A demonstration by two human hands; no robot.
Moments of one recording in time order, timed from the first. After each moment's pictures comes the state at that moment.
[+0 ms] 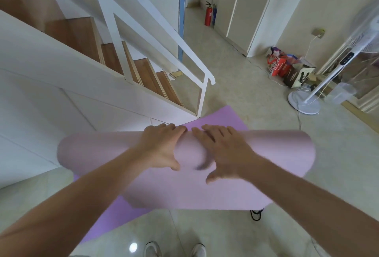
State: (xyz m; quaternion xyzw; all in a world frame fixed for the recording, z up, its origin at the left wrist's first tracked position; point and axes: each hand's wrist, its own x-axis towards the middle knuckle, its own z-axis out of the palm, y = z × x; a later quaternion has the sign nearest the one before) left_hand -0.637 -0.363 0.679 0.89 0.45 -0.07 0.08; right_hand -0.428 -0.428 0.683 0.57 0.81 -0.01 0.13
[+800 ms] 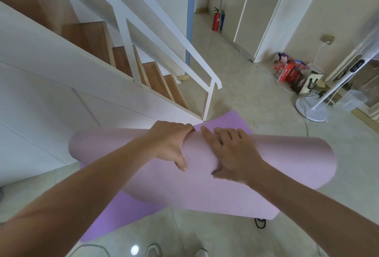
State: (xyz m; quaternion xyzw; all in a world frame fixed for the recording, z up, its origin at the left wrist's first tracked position) left_hand -0.637 -0.355 0.702 0.88 0.44 -0.10 0.16; right_hand -0.428 -0.433 0.675 0.56 0.82 0.09 0.06
